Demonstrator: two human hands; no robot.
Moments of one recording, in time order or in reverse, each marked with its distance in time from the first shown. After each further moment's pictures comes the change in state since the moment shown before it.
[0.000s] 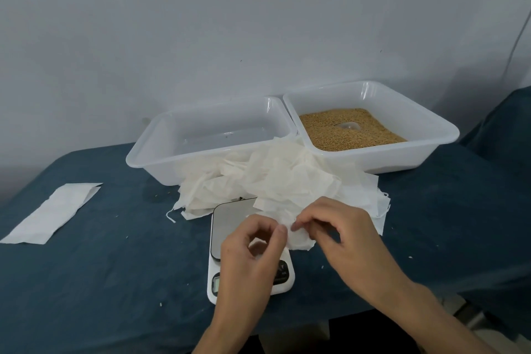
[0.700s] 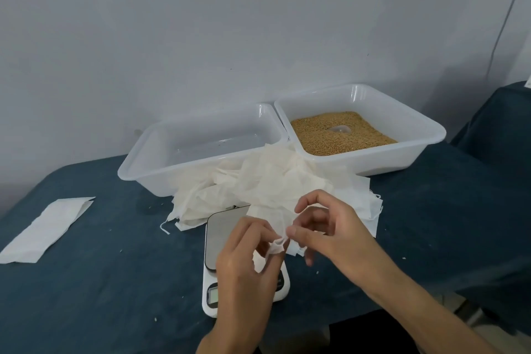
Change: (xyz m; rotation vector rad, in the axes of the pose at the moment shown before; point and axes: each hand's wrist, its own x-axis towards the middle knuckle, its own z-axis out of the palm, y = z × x) left_hand 0.002 -0.007 0.004 0.402 0.108 0.468; right_hand 0.009 -0.002 -0.004 0.577 -0.066 0.329
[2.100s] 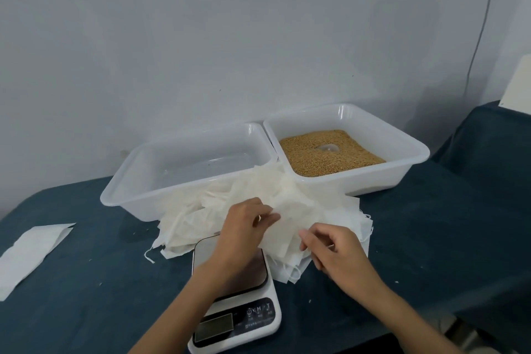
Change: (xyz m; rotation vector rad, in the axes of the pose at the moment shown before) left_hand 0.094 -0.078 0.051 0.079 -0.393 0.002; right_hand 0.028 0.058 -0.030 -0.218 0.146 -0.112
